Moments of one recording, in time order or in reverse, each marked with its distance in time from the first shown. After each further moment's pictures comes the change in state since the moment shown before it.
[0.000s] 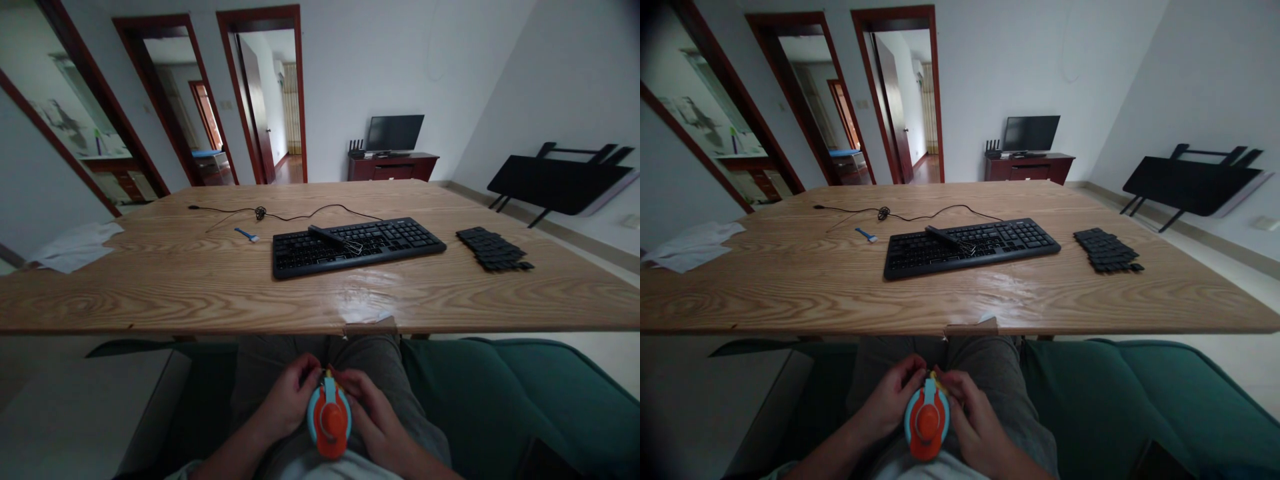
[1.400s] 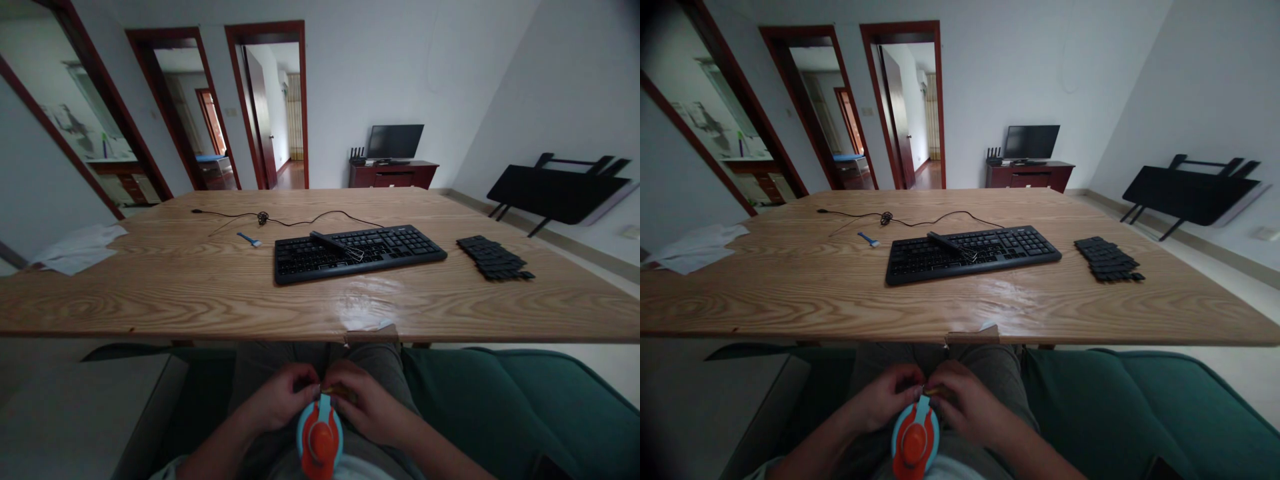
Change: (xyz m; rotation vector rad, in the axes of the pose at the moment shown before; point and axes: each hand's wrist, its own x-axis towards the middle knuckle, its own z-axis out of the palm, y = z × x) left_hand 0.007 0.016 -0.030 0.173 -0.280 0.014; right_hand 0.046 -0.036 -0.021 -0.373 -0.248 -0.184
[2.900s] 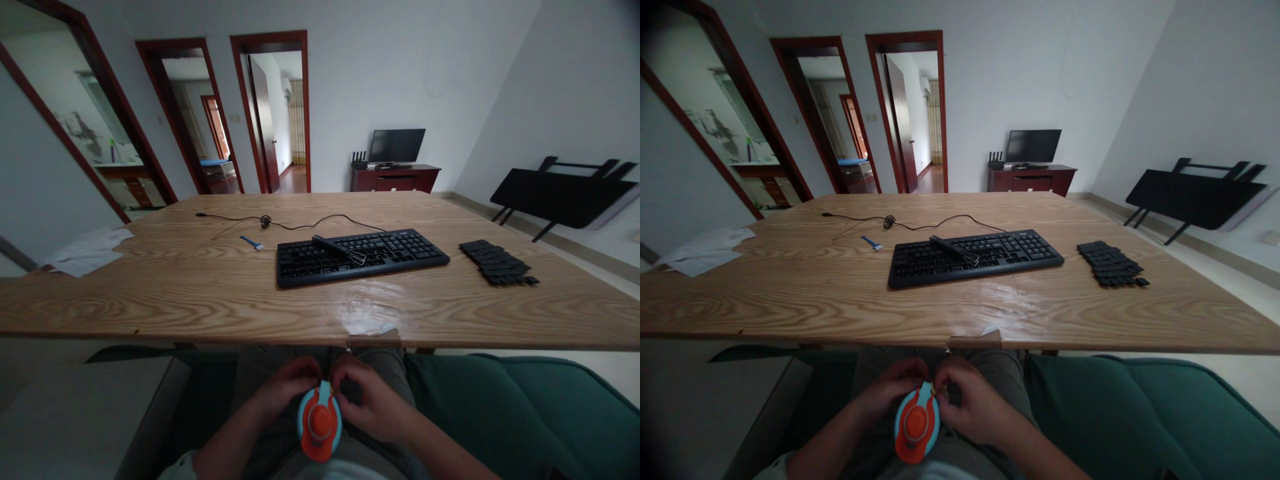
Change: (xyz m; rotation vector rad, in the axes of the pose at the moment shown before) left_hand 0.013 -0.013 0.000 -0.544 0.076 -0.049; right_hand 0.008 0.004 -0.003 -0.025 0.088 -0.021
